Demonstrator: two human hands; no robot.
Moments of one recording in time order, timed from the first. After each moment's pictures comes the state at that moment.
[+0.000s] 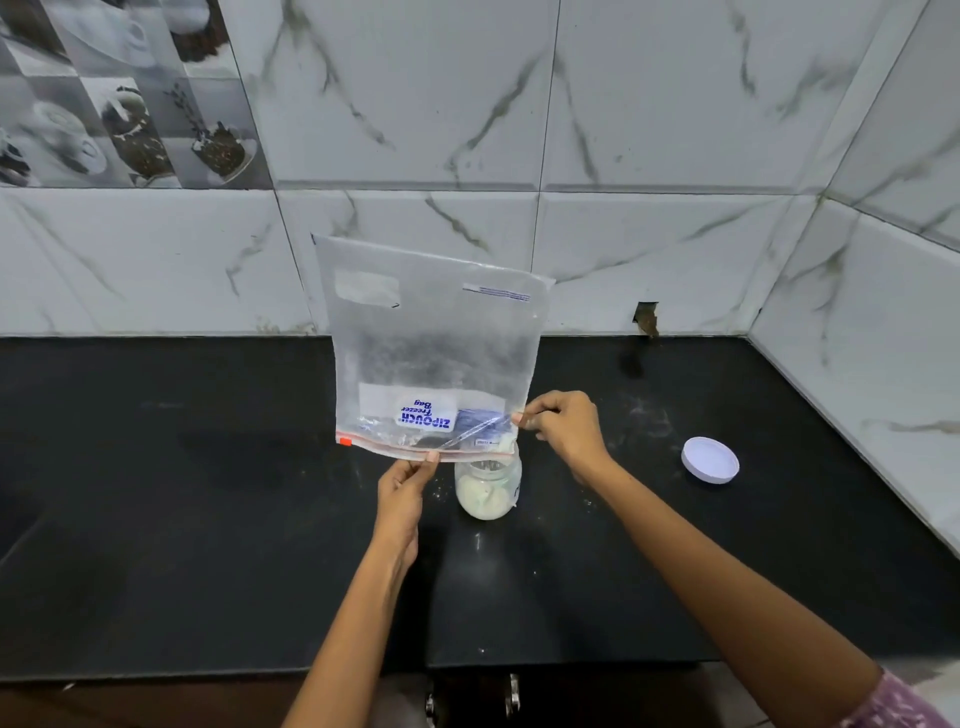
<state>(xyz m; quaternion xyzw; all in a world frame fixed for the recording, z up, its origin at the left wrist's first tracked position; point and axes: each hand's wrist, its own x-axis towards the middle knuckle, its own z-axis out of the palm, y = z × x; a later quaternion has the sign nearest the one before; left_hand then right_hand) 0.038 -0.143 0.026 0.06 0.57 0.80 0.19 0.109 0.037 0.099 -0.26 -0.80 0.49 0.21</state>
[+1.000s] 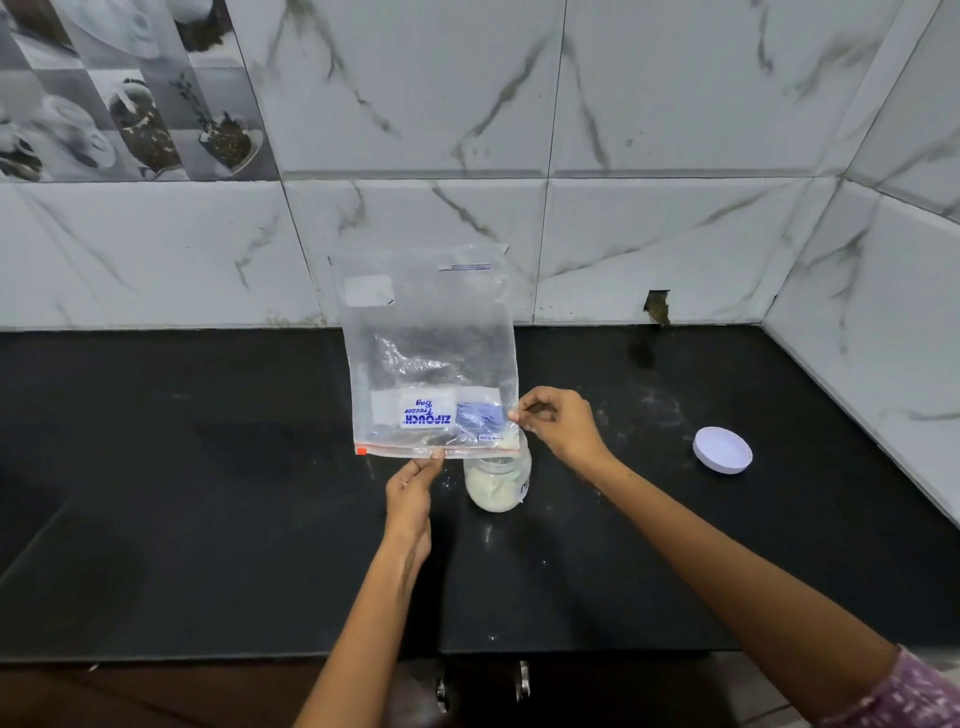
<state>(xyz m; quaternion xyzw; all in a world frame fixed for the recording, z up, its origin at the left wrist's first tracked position) 0.040 -0.145 0.016 0.00 0.56 0.81 0.20 0.105 0.039 0.086 -0.19 -0.82 0.50 0.20</state>
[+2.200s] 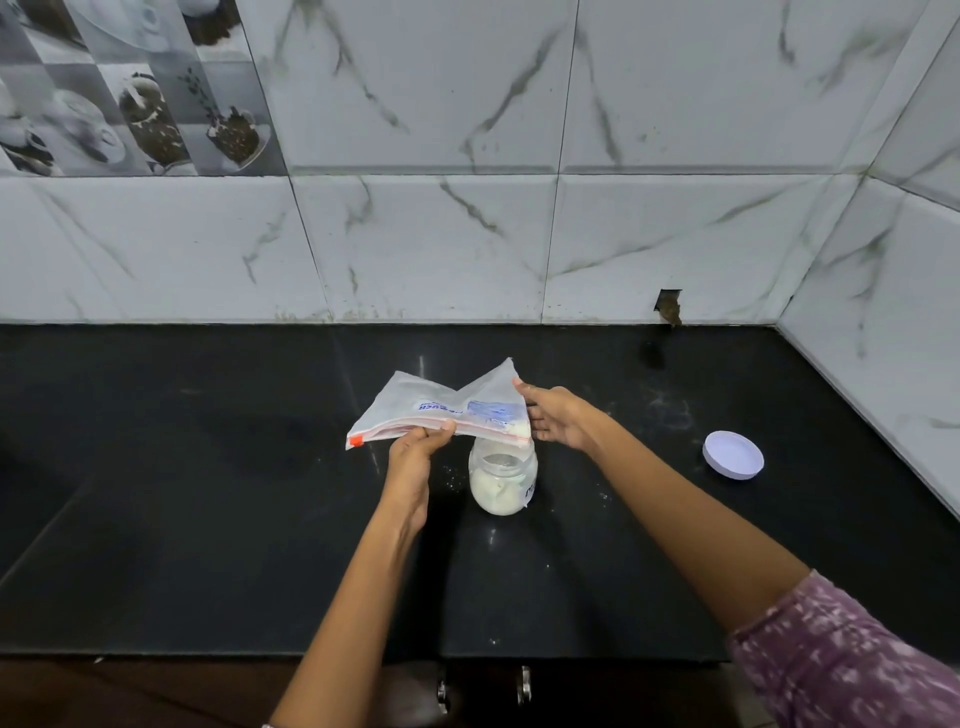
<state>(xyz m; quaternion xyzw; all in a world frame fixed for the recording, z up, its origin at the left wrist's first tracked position) 0.024 -0.138 0.054 0.07 0.57 0.79 0.22 0.052 0.067 0.081 -0.34 -0.63 0.70 -0.06</state>
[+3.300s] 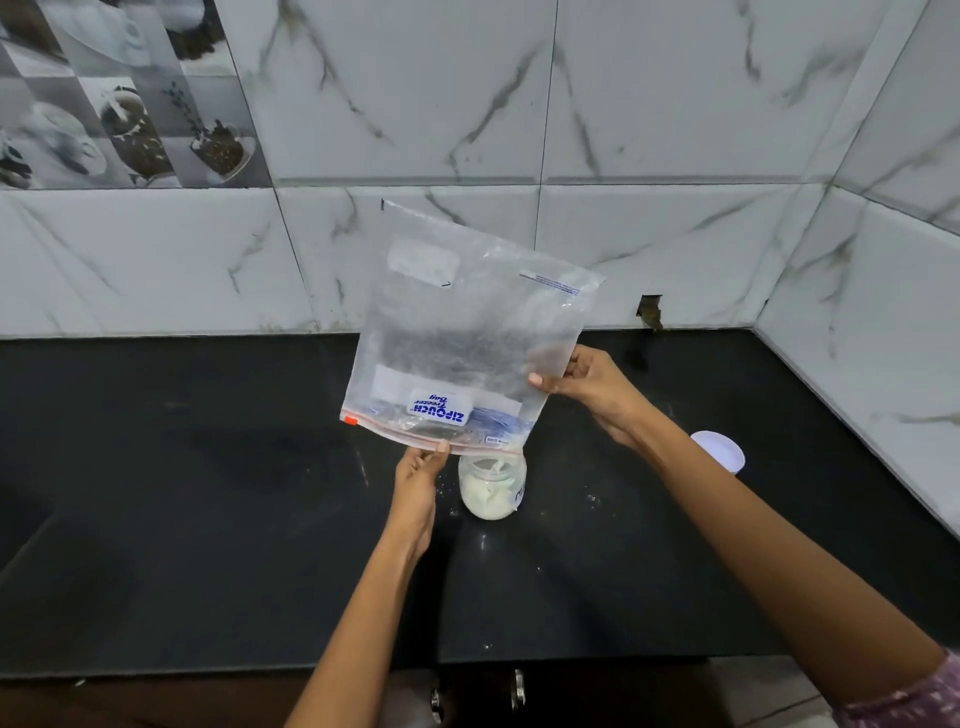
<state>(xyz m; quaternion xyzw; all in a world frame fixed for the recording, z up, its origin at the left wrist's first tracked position) 0.042 -0.135 0.043 0.09 0.58 0.78 0.22 0.116 0.077 0.141 -0.08 -0.72 0.67 0.15</state>
